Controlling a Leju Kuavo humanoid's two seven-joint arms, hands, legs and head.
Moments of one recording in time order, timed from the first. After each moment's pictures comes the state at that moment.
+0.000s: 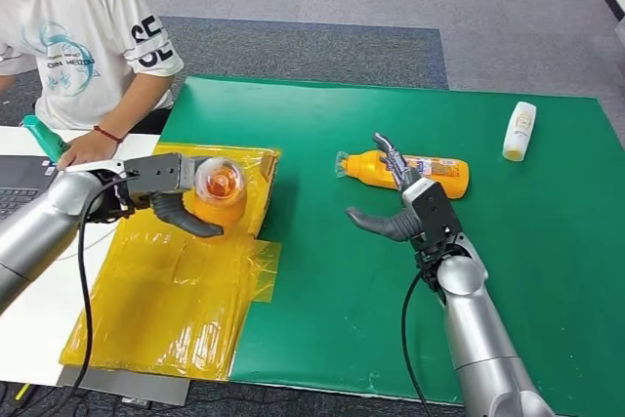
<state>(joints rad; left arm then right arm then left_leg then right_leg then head) -0.89 0.48 -0.90 -1.20 0.18 -0.72 -0.26 -0.42 0.16 0.13 -1.16 0.25 0.15 -0.40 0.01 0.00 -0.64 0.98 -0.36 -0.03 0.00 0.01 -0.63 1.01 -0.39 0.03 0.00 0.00</state>
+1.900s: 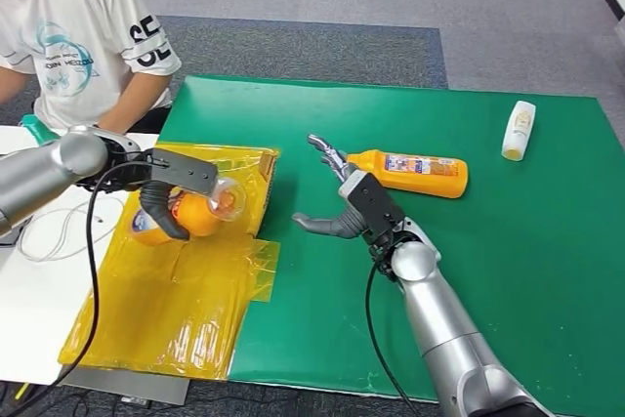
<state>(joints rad) -1.28 0.49 -1.52 -0.96 0.34 -0.86 -0.12 -0.52 0.25 0.27 -1.01 0.28 0.17 -0.39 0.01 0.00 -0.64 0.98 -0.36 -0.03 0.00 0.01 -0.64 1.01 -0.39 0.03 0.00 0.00</state>
